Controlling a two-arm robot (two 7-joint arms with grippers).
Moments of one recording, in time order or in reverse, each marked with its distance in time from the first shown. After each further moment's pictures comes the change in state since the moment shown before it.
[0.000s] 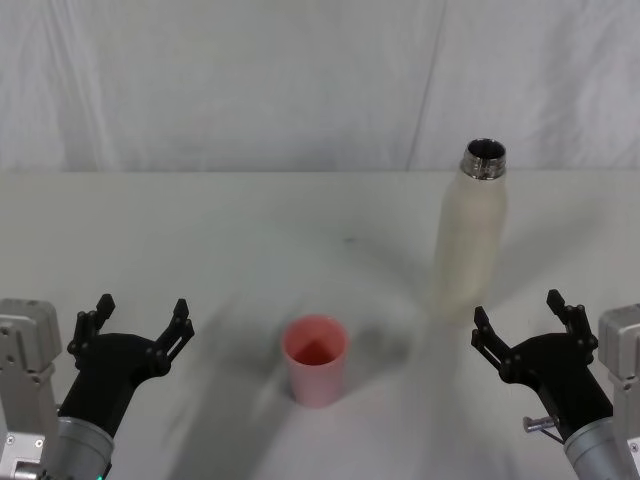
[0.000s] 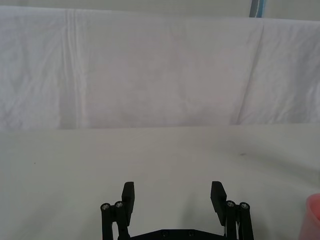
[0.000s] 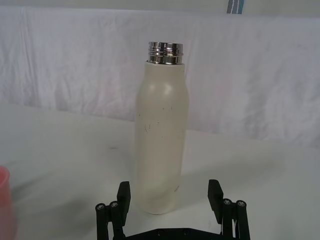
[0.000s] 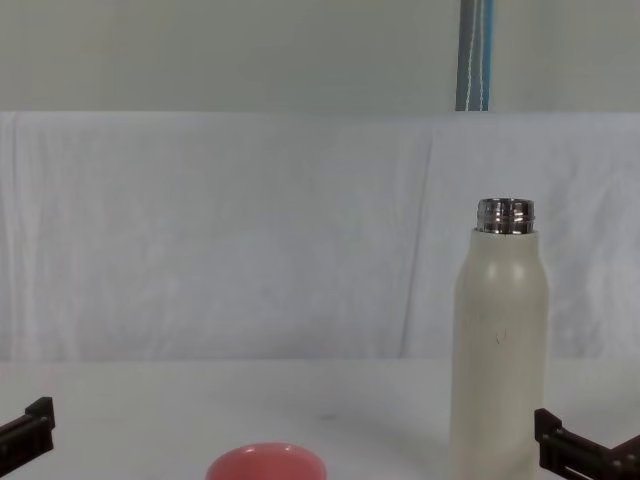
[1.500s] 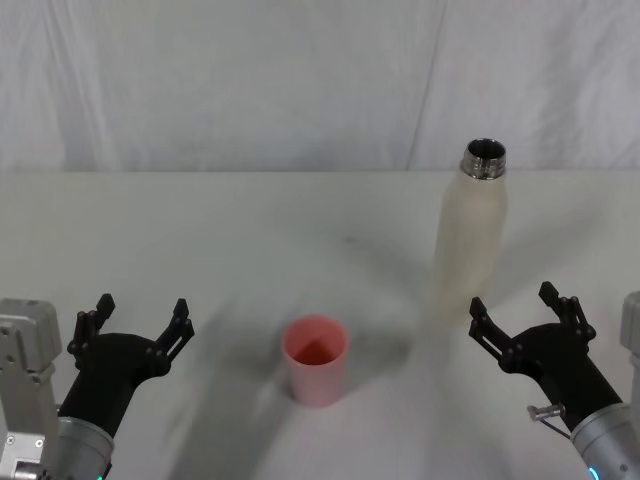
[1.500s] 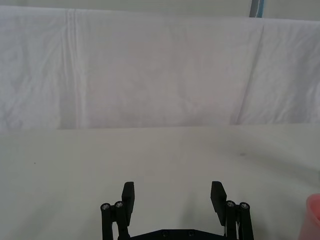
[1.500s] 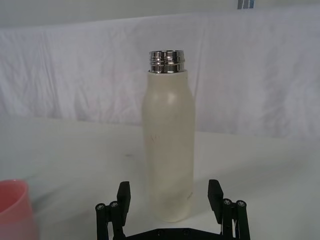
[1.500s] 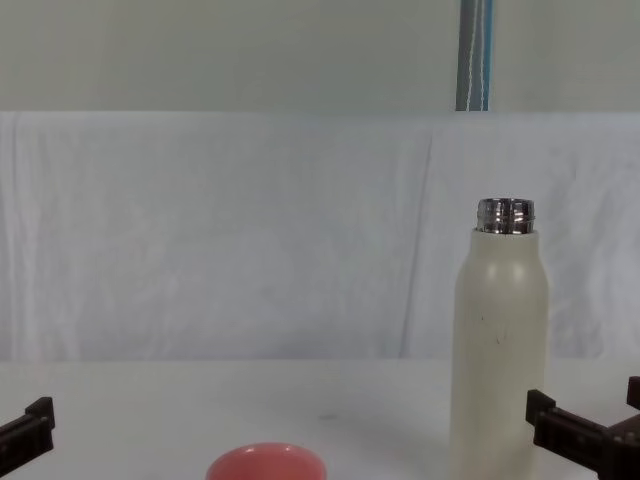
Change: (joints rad) left arm 0.000 0.000 0.000 0.000 0.000 0.000 0.000; right arm 0.011 -0.036 0.067 -0.001 0.081 0.025 0.149
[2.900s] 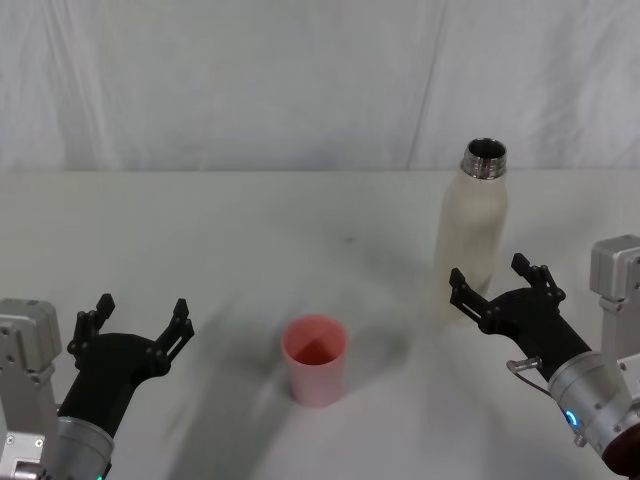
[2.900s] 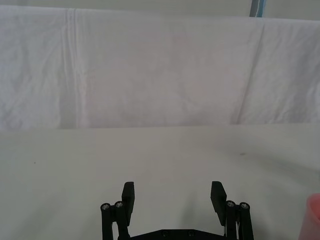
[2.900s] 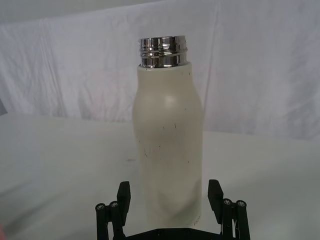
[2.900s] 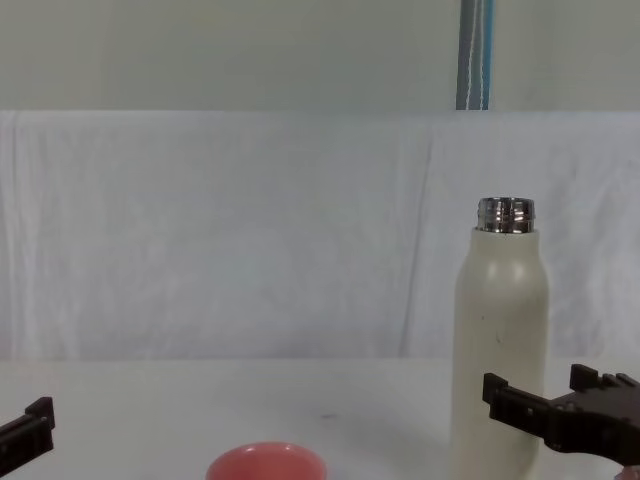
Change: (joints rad) left arm 0.000 0.000 0.000 0.000 0.000 0.000 0.000; right arm 0.204 -0.005 -0.013 0.195 0.062 0.046 0.078
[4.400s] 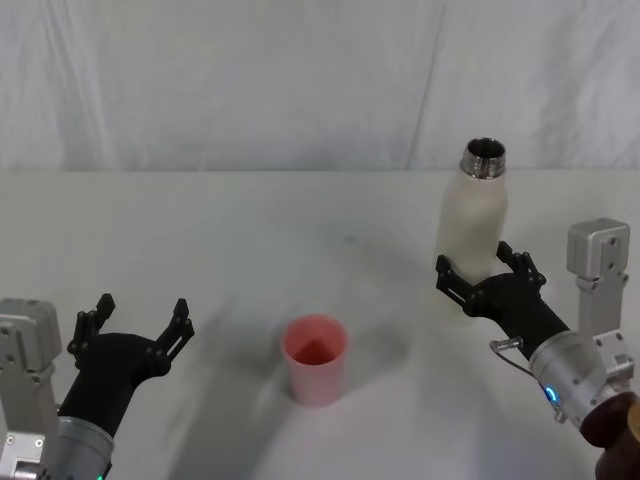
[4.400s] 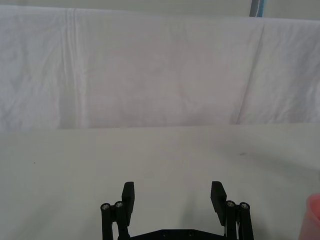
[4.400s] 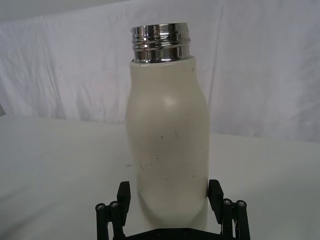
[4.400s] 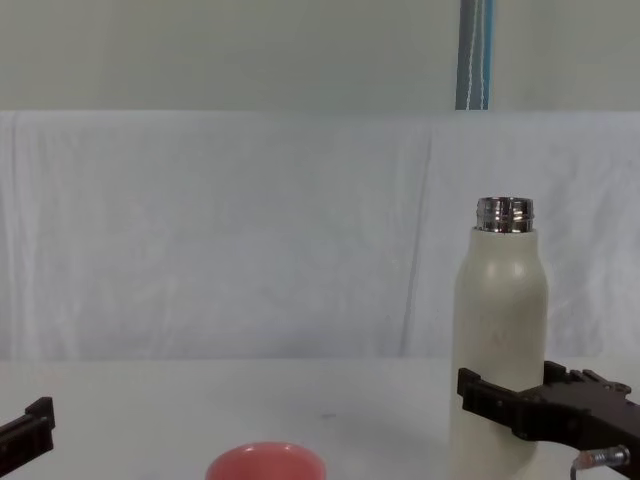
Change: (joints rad) left arm 0.000 0.000 0.000 0.000 0.000 0.000 0.000; right arm 0.101 -0.022 -0.023 0.127 0.009 -0.022 0.007
